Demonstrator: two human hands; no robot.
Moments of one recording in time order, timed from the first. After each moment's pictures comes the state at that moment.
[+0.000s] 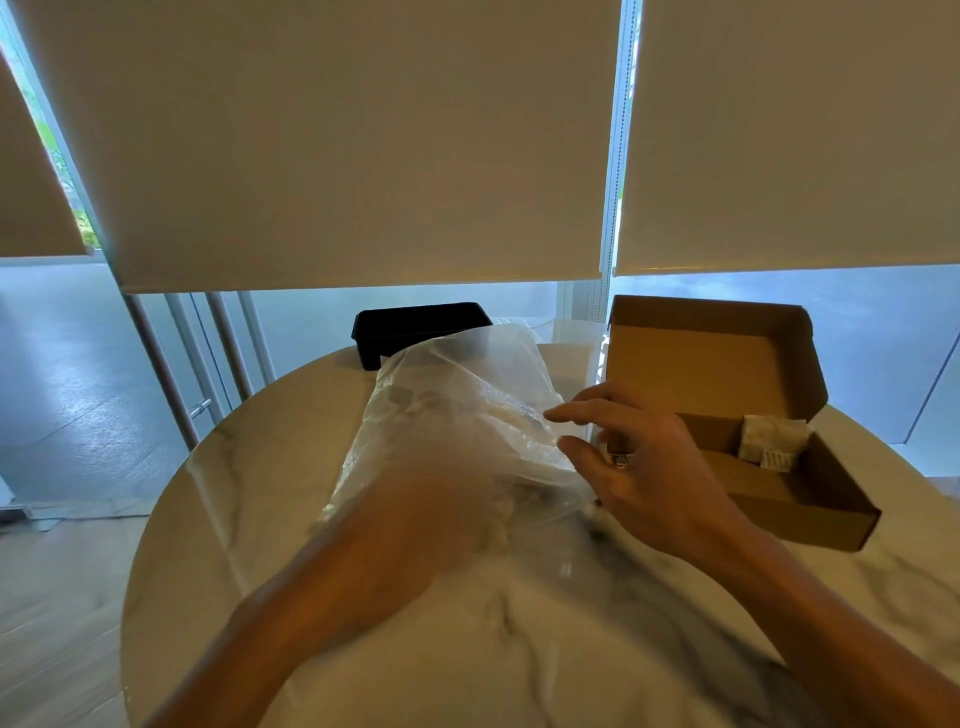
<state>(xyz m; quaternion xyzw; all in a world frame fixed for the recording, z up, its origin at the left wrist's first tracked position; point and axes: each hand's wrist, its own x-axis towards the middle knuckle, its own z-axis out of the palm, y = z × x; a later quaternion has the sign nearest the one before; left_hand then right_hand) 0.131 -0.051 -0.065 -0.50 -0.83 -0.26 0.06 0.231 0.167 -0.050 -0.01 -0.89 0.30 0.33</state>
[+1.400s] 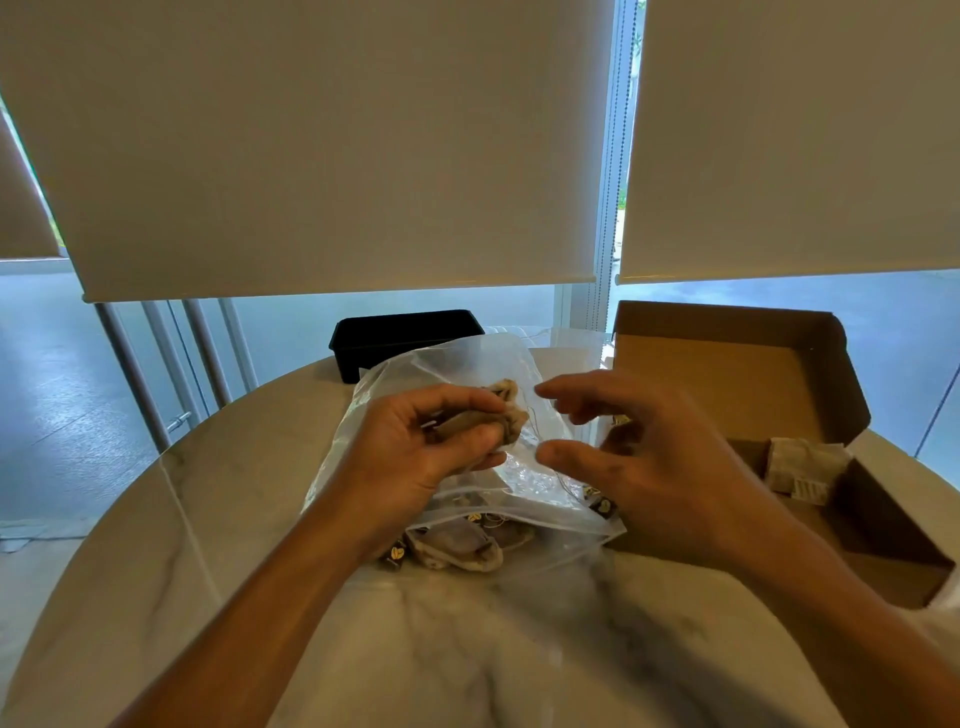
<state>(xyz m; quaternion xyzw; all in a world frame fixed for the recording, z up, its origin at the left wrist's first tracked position) 0.100 0.017 -0.038 -0.39 -0.61 -0.68 -0.12 0.213 0.177 -0.024 0.00 -0.89 0.36 0.28</state>
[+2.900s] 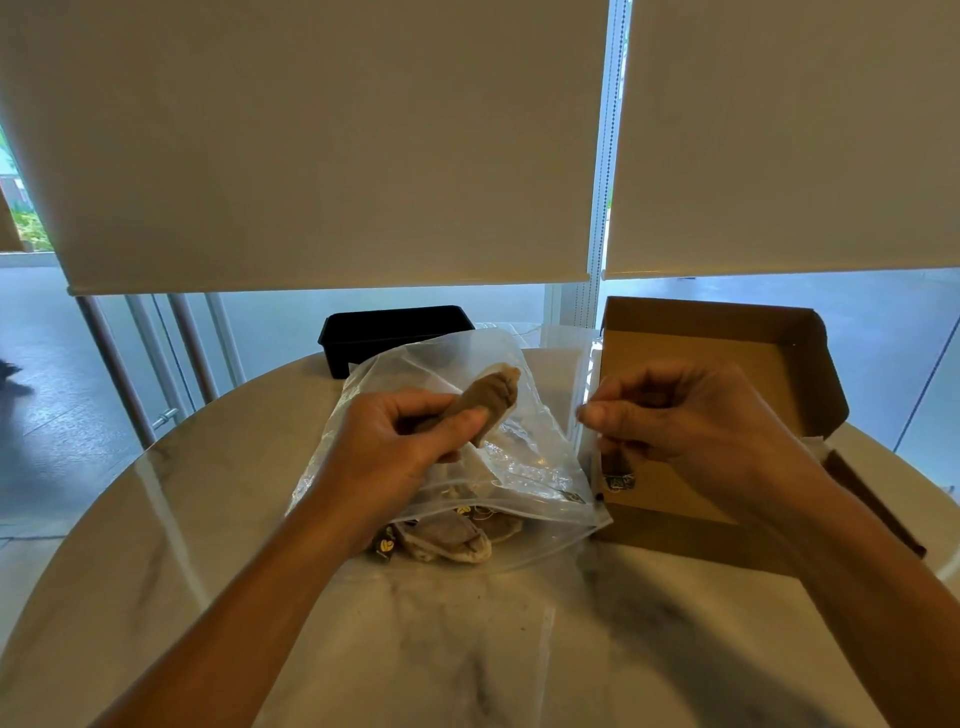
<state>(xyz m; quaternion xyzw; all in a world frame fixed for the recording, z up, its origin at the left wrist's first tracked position) 0.098 0.015 -0.042 -0.34 -0.69 -0.63 -0.04 0.228 0.199 -0.009 -0.04 -0.80 0.54 0.24</state>
